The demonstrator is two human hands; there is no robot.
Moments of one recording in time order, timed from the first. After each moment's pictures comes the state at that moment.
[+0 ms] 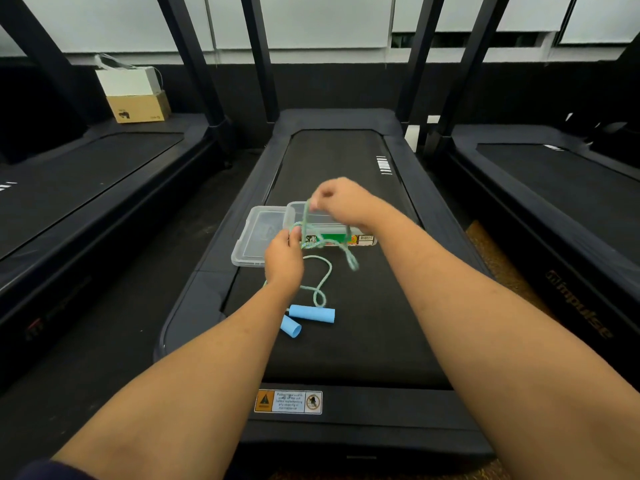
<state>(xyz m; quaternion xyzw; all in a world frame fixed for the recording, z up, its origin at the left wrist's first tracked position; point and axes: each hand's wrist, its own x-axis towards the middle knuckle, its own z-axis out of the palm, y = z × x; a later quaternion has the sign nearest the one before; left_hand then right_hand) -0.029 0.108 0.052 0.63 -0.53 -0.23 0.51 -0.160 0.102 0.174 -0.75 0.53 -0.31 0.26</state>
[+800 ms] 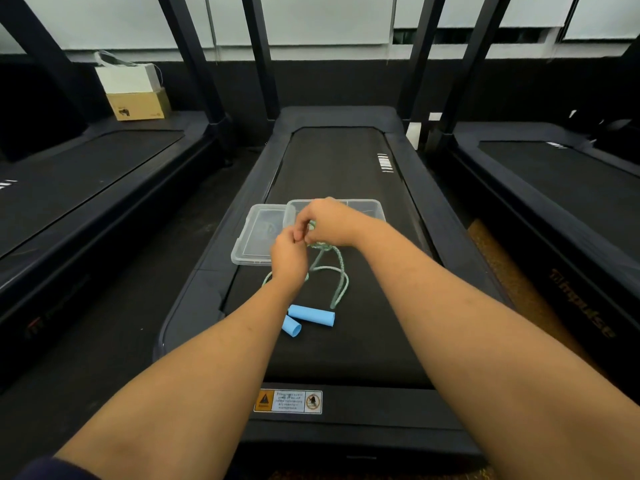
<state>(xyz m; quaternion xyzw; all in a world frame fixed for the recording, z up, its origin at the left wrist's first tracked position) -0.036 0.100 0.052 0.62 -0.54 -0.28 0.51 -0.143 0.107 0.159 -0.87 0.46 -0.12 0.11</state>
